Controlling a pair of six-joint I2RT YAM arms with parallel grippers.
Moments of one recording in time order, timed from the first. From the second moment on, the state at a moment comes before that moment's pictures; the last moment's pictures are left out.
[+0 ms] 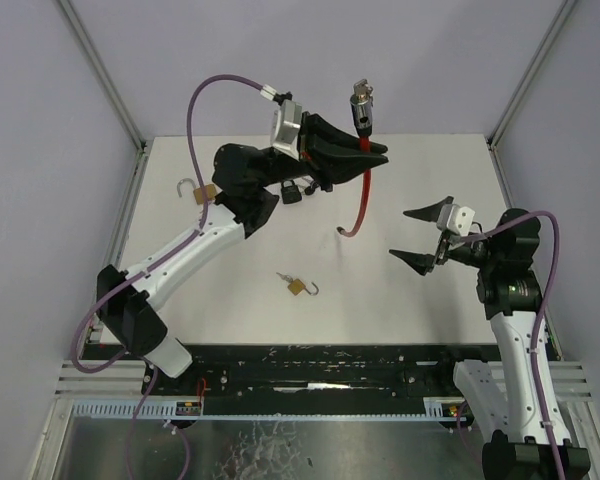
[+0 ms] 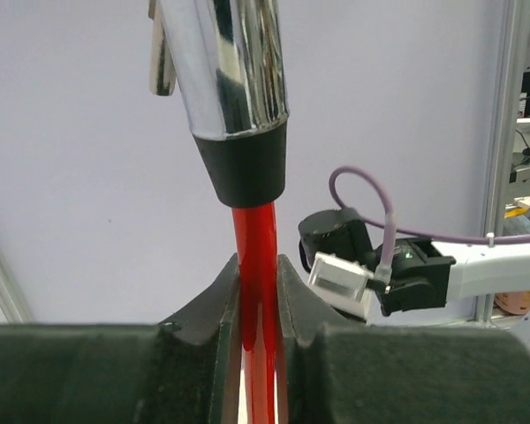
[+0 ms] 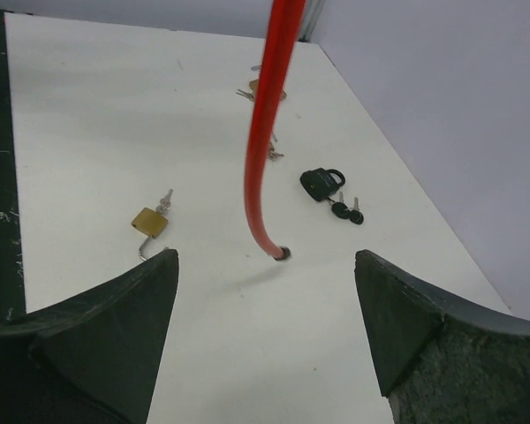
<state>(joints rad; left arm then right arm) -0.71 1.60 1.51 0.89 0.79 -0.47 -0.06 0.74 0.78 -0.20 -1.21 -0.47</state>
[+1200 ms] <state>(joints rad) -0.71 1.80 2.10 0.45 0.73 -0.98 0.05 0.71 0.83 -0.24 -1.06 -1.38</state>
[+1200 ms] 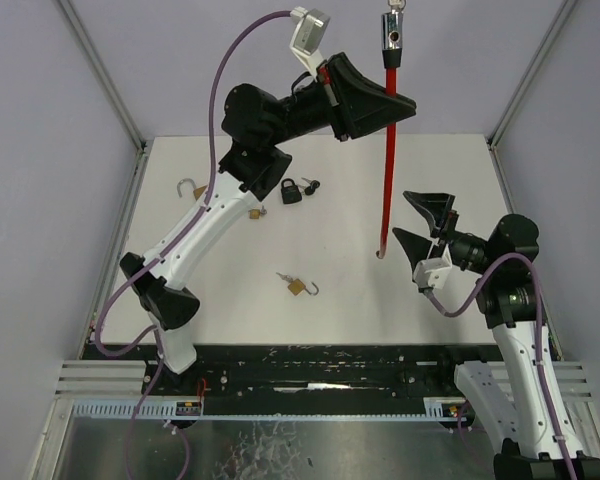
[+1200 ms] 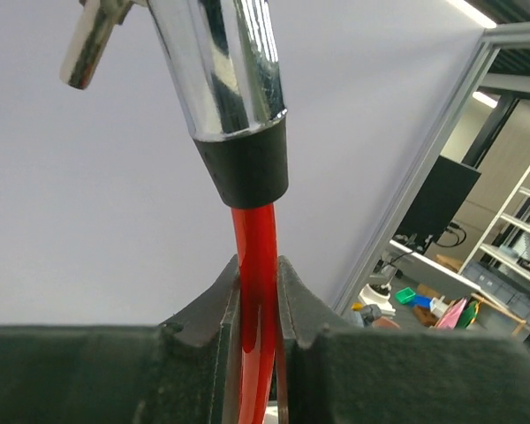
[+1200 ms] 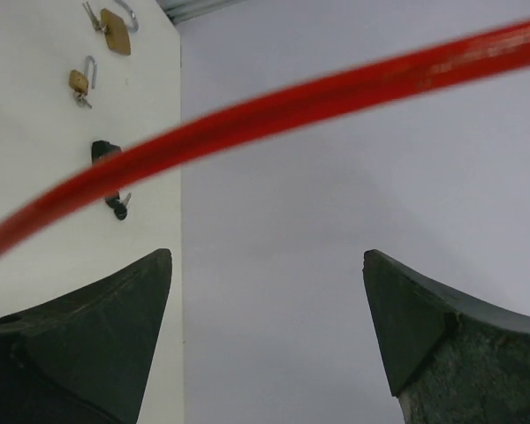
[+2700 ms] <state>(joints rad) -0.65 1.95 2.19 0.34 0.70 -1.15 0.20 0.44 0.93 -0.85 -0.82 -2.07</state>
